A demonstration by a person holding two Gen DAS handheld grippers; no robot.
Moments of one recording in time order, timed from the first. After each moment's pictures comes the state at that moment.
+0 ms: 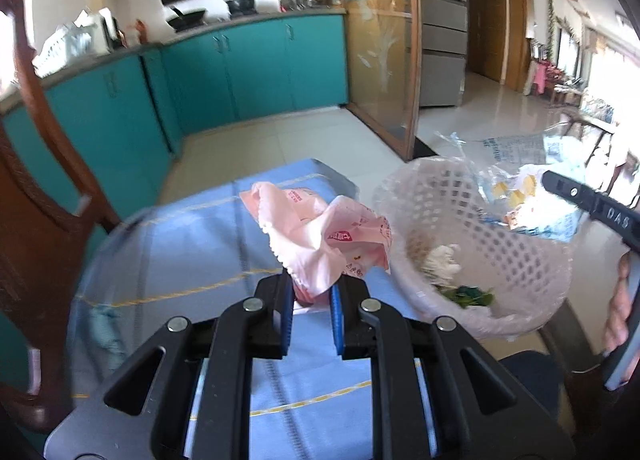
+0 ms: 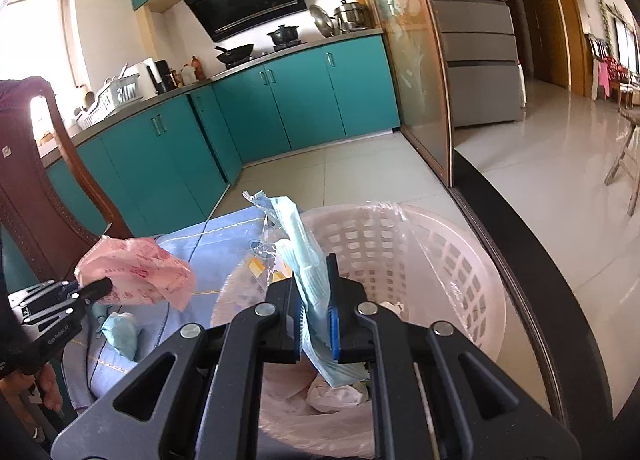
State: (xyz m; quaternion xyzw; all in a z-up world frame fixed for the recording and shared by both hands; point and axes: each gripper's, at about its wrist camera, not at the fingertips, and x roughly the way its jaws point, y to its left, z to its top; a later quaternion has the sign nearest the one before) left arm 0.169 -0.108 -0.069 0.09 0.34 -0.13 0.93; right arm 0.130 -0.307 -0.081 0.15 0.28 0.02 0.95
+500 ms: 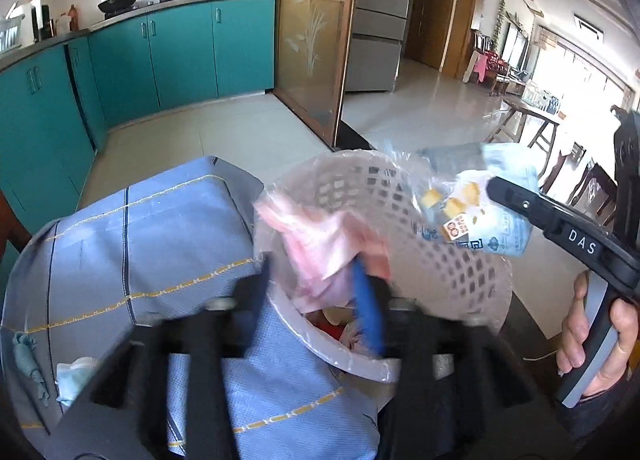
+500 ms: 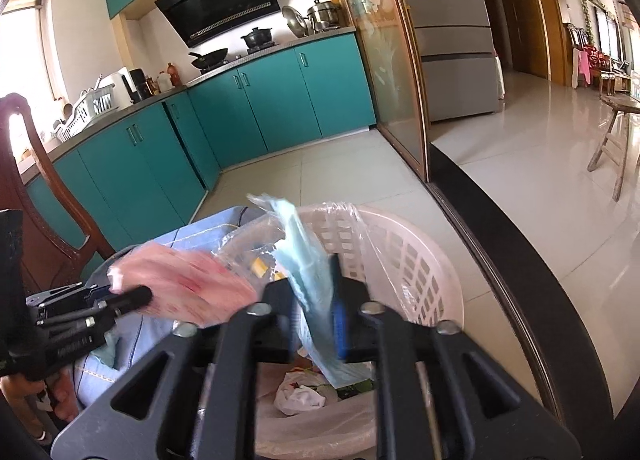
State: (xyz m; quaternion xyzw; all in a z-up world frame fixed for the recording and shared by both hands) left arm 0.192 -0.184 -0.083 0.07 0.36 -0.25 0.90; right arm 0.125 -0.331 -0.087 0.16 0.29 -0.02 0.94
